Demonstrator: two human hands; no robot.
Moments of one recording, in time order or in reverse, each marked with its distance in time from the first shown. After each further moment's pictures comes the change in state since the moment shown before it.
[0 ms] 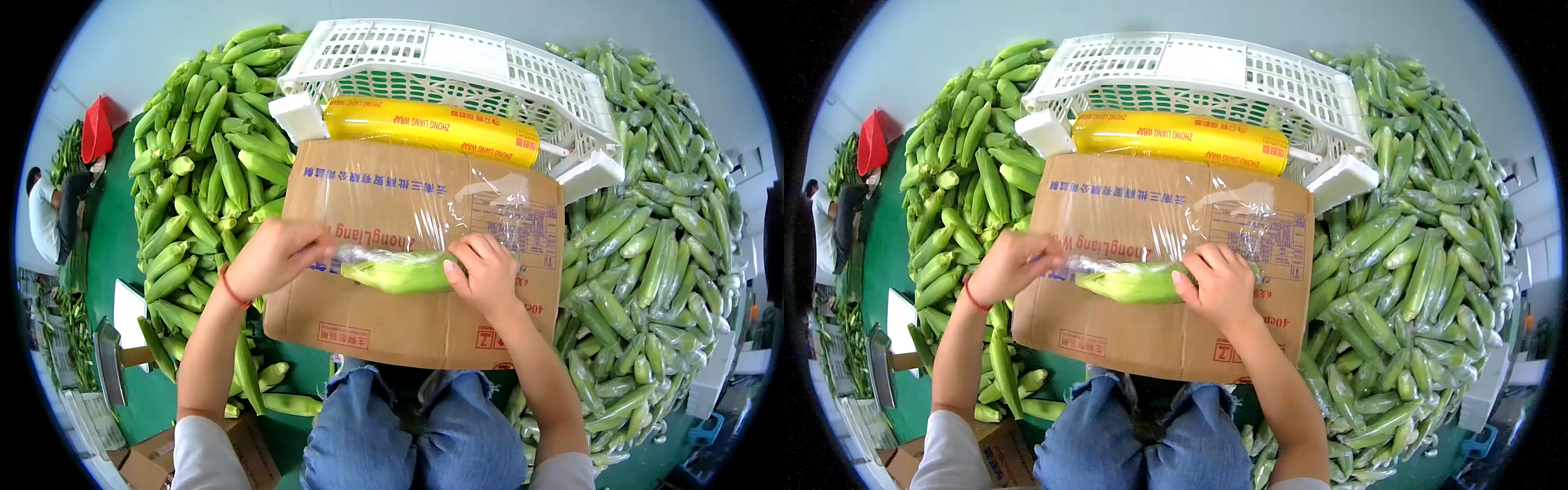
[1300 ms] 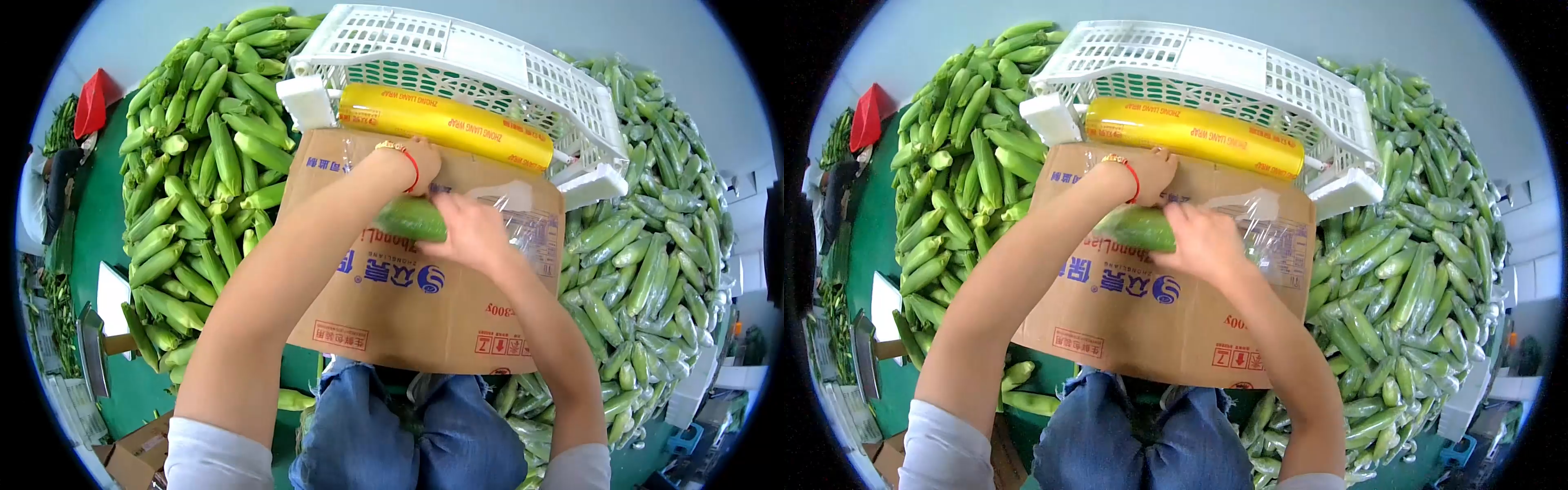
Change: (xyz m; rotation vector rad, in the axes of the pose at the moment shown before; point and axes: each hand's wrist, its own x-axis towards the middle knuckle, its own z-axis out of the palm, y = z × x) left_hand 0.182 -0.020 0.081 0.602 -0.636 -0.166; right_hand 0.069 0.004 0.009 -0.101 -0.388 -0.136
